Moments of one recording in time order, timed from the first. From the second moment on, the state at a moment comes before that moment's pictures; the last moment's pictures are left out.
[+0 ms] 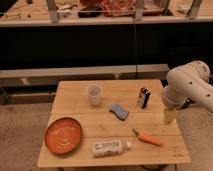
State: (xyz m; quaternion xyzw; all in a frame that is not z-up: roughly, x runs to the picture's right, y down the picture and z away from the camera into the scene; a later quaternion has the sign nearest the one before) arm 0.286 0.109 0.683 -0.28 0.02 0.02 0.96
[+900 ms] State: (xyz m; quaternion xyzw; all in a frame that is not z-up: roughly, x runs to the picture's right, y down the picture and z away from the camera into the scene) arm 0.292 0.093 0.695 -0.27 0.02 0.03 0.96
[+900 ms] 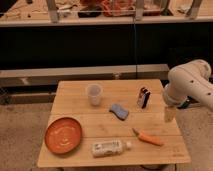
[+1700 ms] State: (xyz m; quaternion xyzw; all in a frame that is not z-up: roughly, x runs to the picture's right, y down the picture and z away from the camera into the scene) arm 0.299 0.072 0.718 -0.25 0.01 0.02 0.97
